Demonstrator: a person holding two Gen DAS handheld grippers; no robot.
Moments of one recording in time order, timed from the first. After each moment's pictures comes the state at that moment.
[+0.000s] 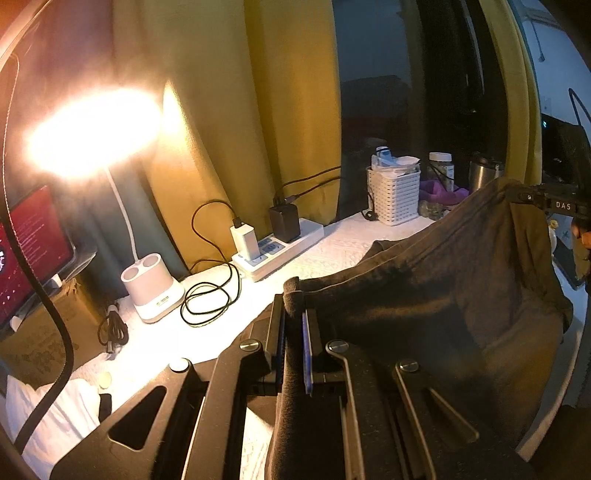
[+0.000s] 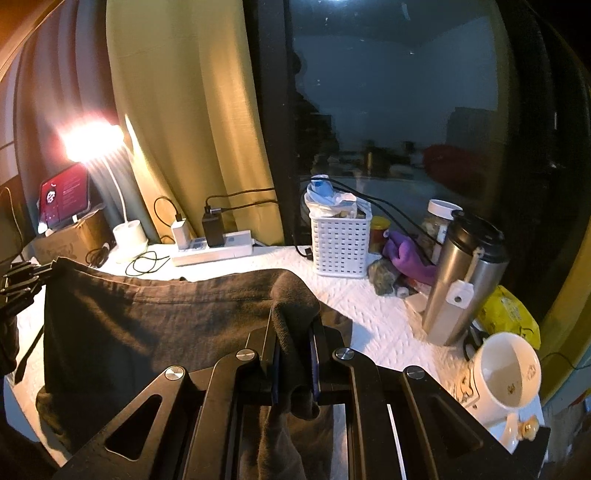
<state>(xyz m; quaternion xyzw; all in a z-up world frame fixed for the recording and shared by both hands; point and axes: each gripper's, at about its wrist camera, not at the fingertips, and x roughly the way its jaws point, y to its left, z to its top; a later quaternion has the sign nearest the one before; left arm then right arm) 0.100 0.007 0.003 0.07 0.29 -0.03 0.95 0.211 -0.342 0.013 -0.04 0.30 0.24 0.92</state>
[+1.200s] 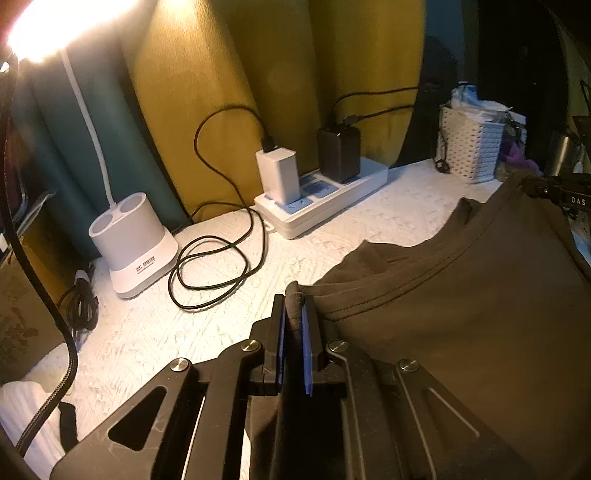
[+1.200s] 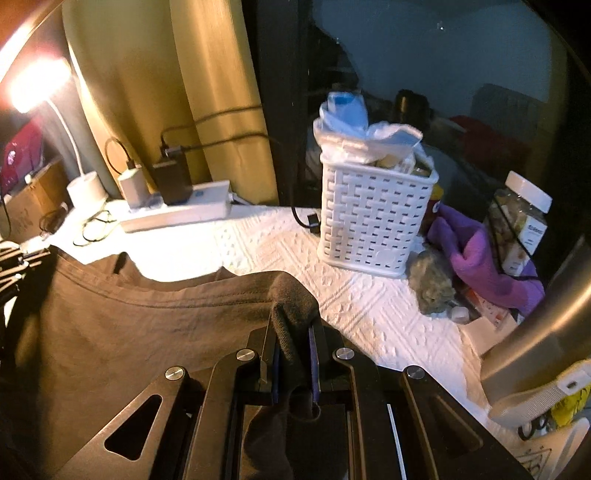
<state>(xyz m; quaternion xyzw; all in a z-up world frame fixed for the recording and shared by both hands) 0.211 0.058 -0.084 0.05 0.38 0.02 0.92 0.348 -0.273 -0.077 -0.11 0.39 0.24 0.88</state>
